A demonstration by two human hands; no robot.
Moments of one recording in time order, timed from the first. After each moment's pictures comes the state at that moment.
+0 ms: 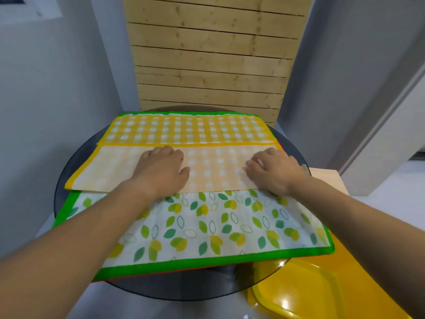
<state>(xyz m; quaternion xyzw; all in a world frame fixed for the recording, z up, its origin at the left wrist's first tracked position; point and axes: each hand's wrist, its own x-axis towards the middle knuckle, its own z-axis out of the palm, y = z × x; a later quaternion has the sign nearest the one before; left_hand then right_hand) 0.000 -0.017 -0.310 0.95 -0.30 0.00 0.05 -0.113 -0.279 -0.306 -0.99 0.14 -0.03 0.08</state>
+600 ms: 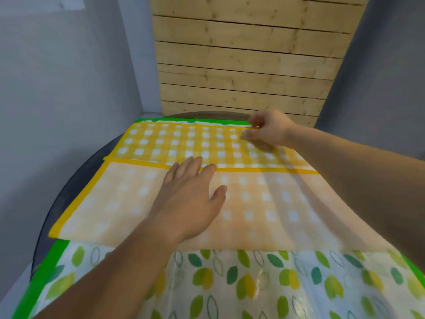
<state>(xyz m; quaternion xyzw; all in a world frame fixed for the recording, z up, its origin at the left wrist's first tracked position) 0.037 -0.029 -0.334 0.95 -0.28 0.00 0.15 0.123 -0.300 -0.297 -0.96 0.10 -0.07 0.24</state>
